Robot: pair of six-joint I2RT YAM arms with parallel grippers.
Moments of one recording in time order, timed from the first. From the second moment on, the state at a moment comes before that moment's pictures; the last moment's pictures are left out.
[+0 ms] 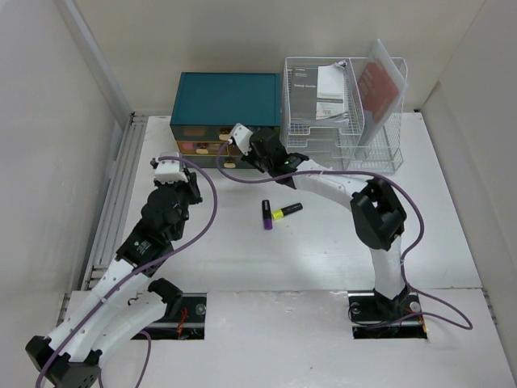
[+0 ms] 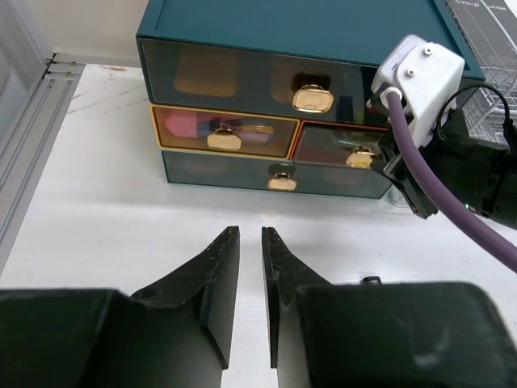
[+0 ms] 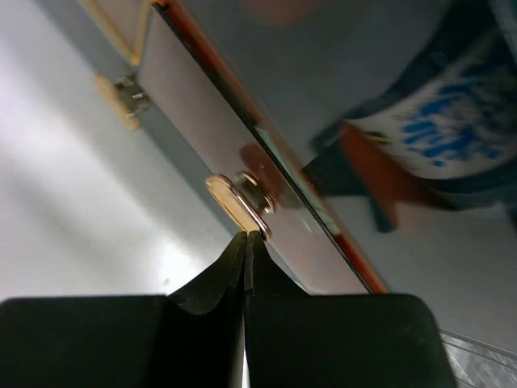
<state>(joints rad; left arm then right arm) -0.59 0.66 0.71 -0.17 -0.53 -0.21 0.76 2.04 1.62 -0.12 0.21 -0.43</state>
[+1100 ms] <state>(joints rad) -0.32 1.27 0.40 0.55 -0.06 -0.92 0.67 1.38 1.37 -0.19 -0.04 -0.42</state>
